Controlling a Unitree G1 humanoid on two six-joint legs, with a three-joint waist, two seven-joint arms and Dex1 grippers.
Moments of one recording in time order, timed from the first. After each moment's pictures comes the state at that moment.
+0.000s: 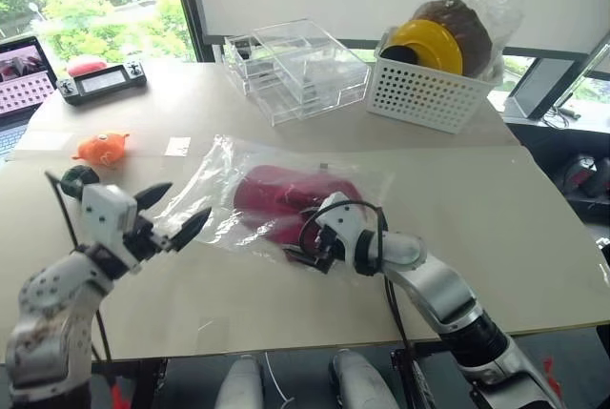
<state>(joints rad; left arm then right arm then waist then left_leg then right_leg) 0.13 0.51 0.49 -0.49 -0.39 0.40 -0.75 -0.44 -0.35 0.45 -0.27 0.18 0.53 0.59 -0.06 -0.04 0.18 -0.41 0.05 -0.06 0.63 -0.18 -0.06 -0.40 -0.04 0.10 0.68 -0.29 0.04</state>
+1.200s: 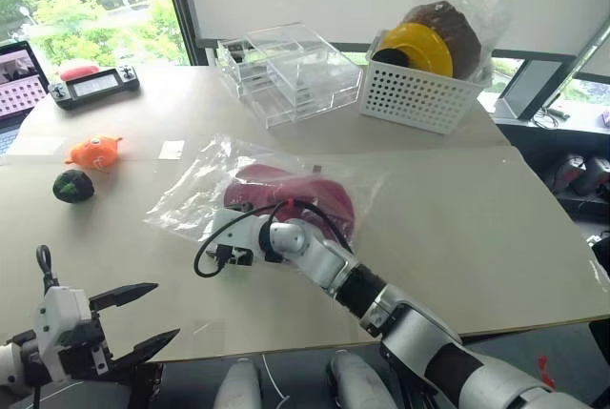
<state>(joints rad) 0.57 0.70 0.61 -0.36 -0.55 0.13 -1.24 -0.83 0.09 0.70 0.56 -0.26 0.11 0.49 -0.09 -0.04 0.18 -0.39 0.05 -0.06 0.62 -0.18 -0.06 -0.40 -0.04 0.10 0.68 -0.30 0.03</state>
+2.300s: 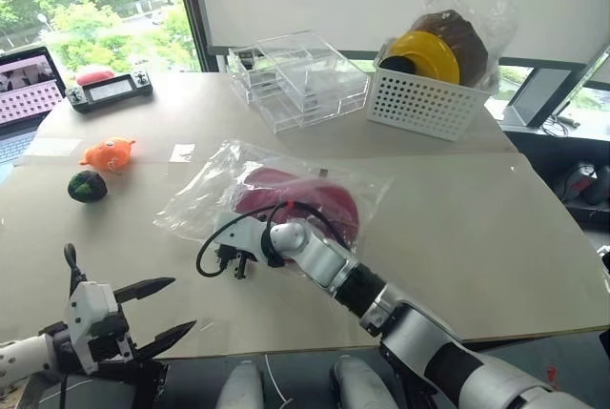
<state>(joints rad) 0.47 0.68 0.44 -0.23 -0.48 0.02 -1.19 -0.73 0.05 0.64 0.38 -0.12 0.36 0.66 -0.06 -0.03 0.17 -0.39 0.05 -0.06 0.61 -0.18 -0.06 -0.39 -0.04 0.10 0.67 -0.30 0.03</state>
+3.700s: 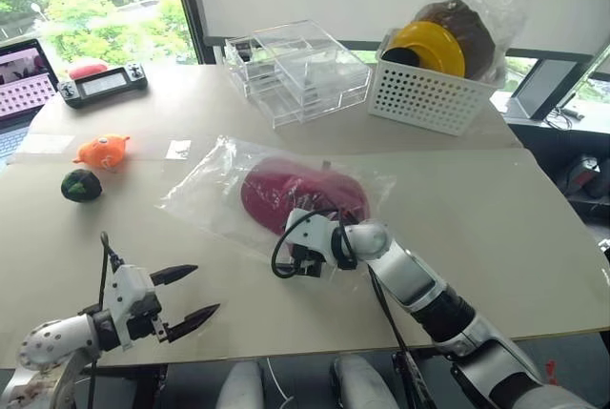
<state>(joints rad) 0.35 0.68 0.30 -0.26 -0.43 0.09 -1.04 -0.58 -0.32 0.57 -0.07 -0.13 0.47 0.80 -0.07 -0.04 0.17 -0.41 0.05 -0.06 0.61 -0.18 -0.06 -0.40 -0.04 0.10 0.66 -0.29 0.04</state>
